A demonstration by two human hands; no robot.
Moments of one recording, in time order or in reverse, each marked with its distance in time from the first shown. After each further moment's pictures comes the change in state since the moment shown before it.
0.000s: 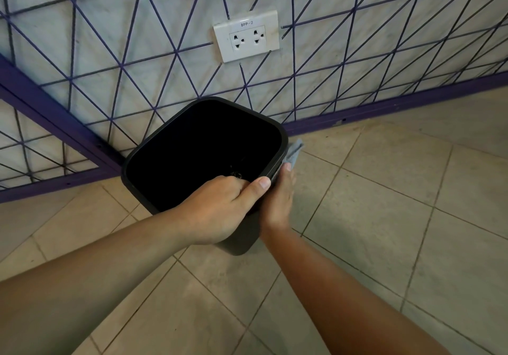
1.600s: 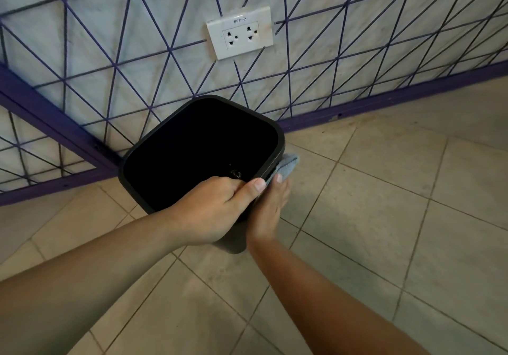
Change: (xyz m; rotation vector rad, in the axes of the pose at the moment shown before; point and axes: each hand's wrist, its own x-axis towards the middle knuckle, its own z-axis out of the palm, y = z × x) left_hand -0.006 0.000 -0.001 0.016 -0.028 0.022; right_hand -0.023 0.014 0.006 0.010 0.094 0.076
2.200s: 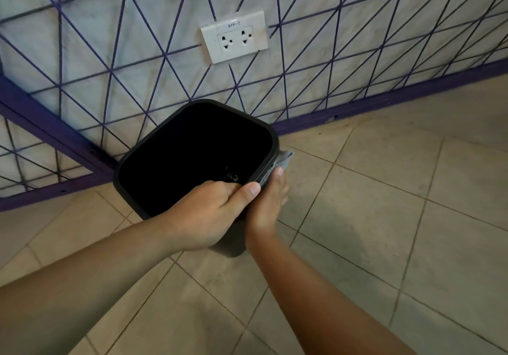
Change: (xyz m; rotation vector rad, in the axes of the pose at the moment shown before) left_hand 0.000 -0.002 0.003 -0.021 0.031 0.018; right_hand 0.006 -0.016 0.003 0.013 0.028 0.061
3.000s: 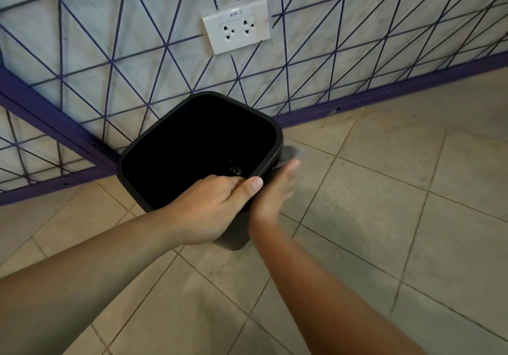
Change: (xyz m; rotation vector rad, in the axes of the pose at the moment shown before) left_hand -0.009 0.003 -0.002 0.065 -0.033 -0.030; right_hand 0.002 0.003 0.003 0.055 0.031 0.075
